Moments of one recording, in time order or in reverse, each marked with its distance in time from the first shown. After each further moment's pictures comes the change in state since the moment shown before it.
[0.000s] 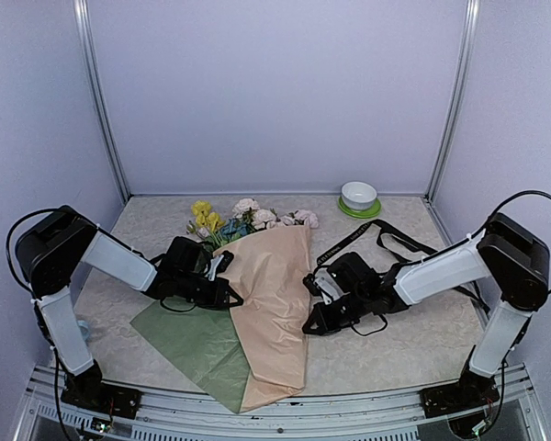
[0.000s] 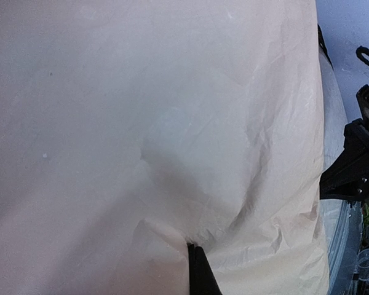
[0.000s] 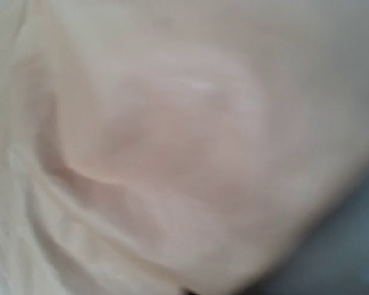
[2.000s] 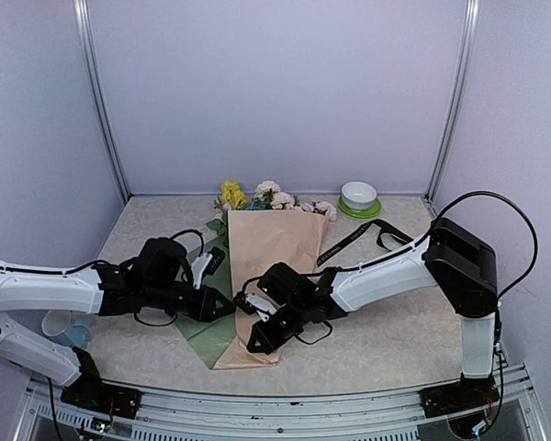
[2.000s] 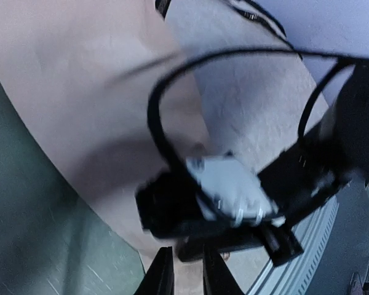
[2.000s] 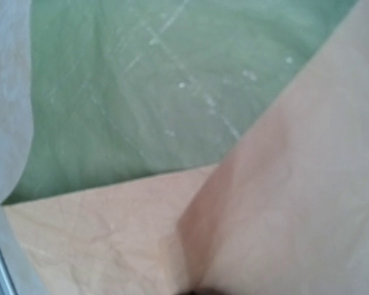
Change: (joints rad) left arm -0.182 -0.552 -0.059 -0.320 -0.262 -0.007; right arm 0.237 0.304 0.449 -0.173 -0.030 -0.145
